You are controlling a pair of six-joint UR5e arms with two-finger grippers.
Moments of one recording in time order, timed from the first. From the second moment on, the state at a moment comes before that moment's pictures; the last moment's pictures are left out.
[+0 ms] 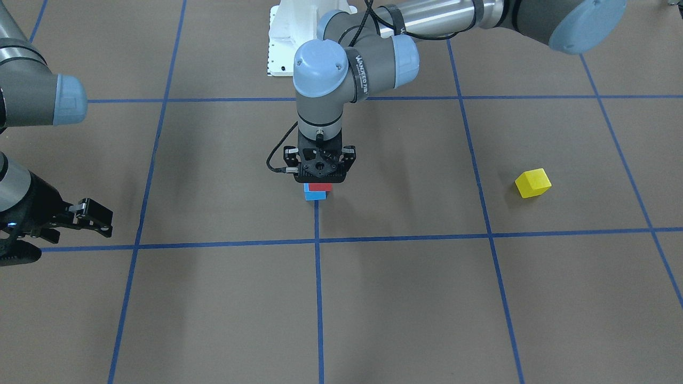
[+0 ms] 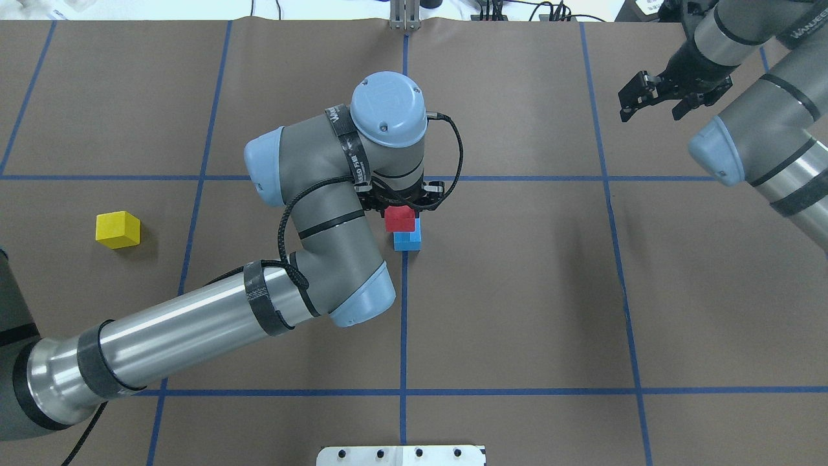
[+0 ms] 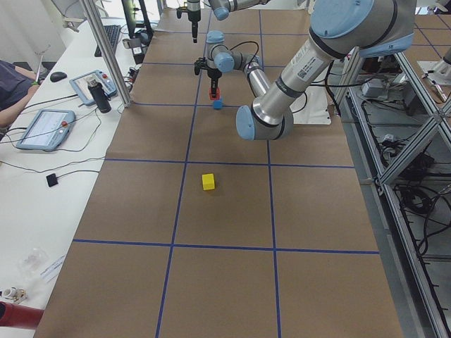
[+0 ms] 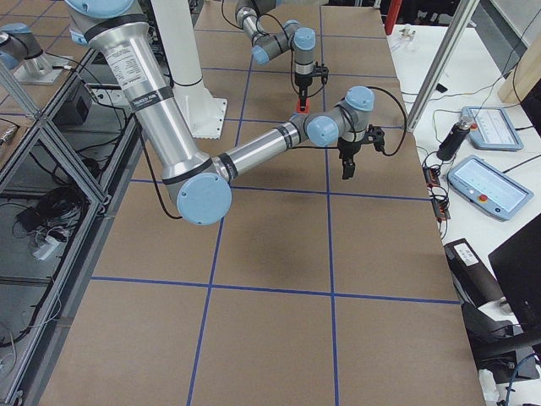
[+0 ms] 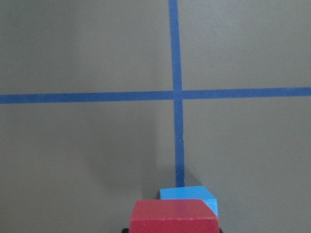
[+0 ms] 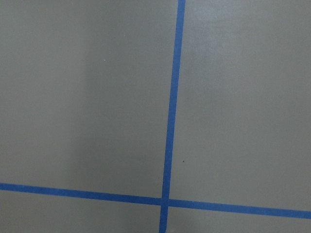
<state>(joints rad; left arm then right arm) -0.56 -2.55 -1.38 -1.55 -1.90 -1.16 1.09 -1.12 1.57 -1.51 2.24 0.63</state>
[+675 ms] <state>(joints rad) -0.56 -2.56 -1.34 -1.55 -1.90 -1.16 1.09 -1.12 1.58 -1.51 2.24 0.63</state>
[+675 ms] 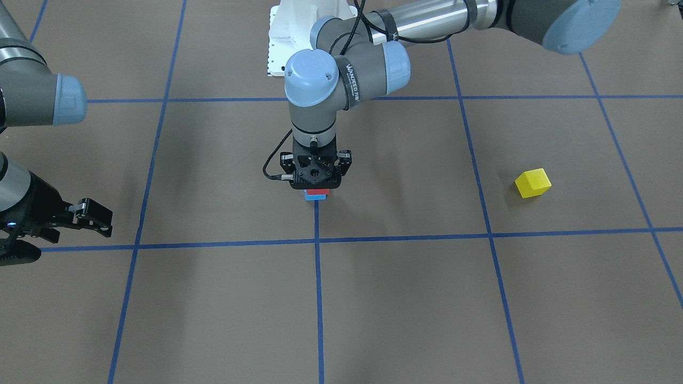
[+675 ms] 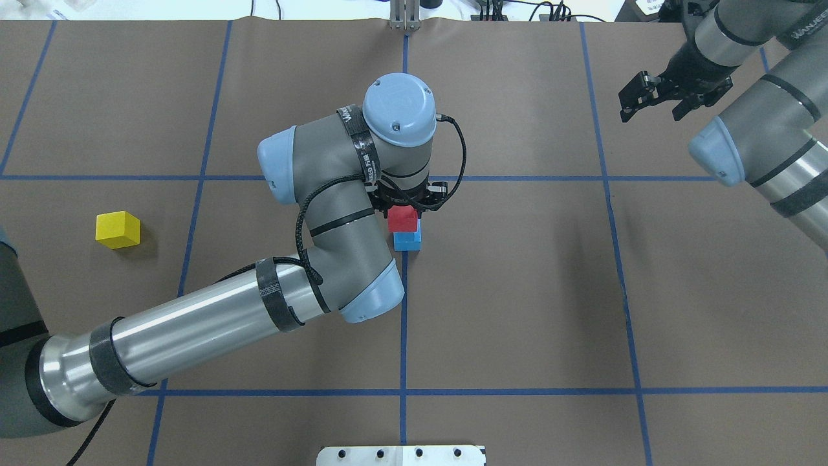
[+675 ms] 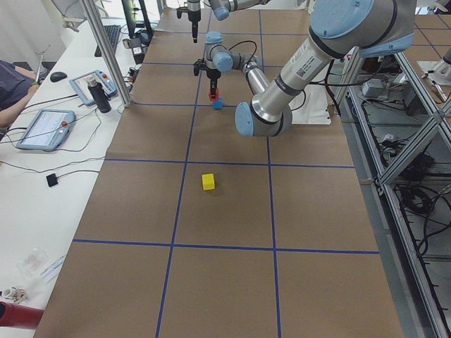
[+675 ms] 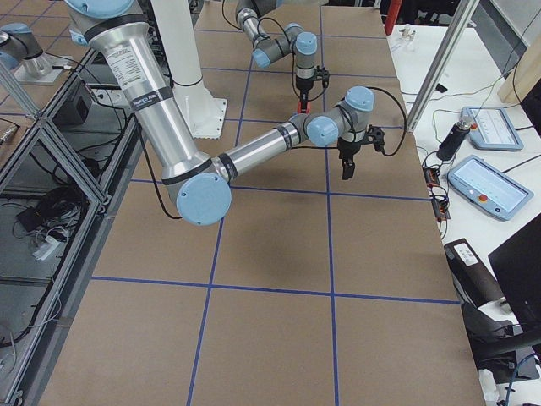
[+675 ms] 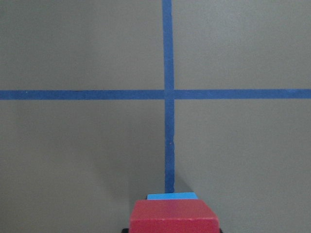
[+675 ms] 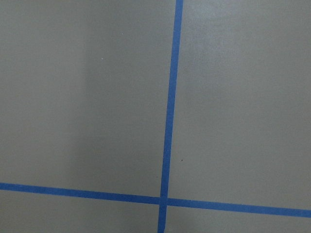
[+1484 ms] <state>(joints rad) -0.55 -2.56 -1.34 -1.55 -1.90 -1.17 1.09 -1.12 1.58 -1.51 2.25 0.63</state>
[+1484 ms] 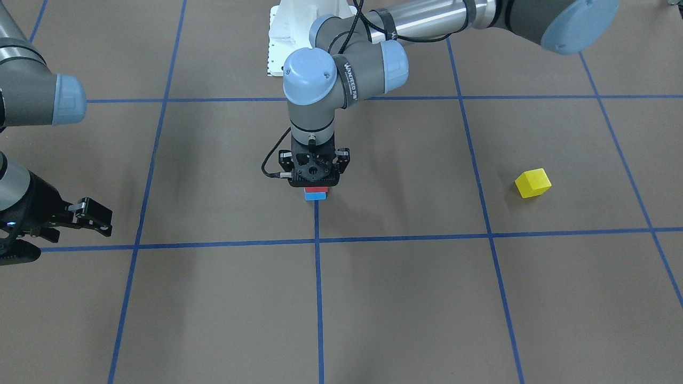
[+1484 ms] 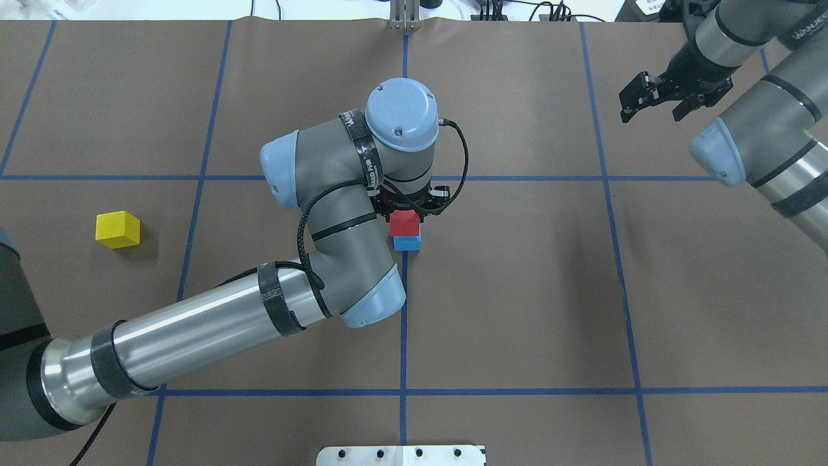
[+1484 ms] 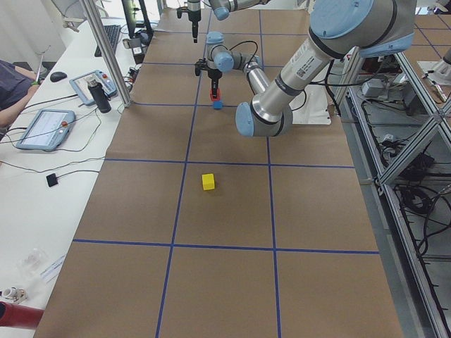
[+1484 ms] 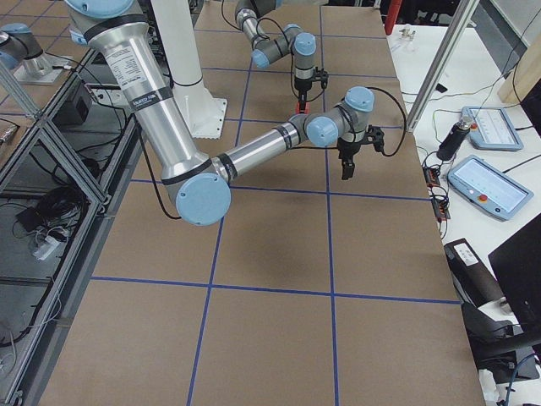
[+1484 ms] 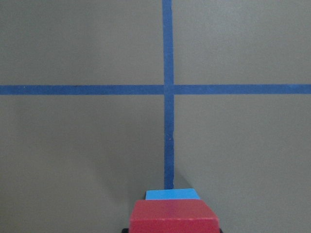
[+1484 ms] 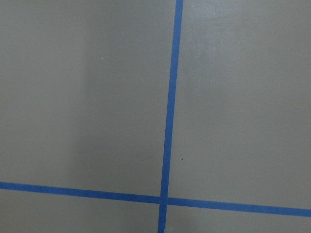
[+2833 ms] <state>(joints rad) -0.54 -2.56 -1.36 -1.57 -1.90 -1.25 1.09 -1.12 1.58 -1.51 2.25 0.62</state>
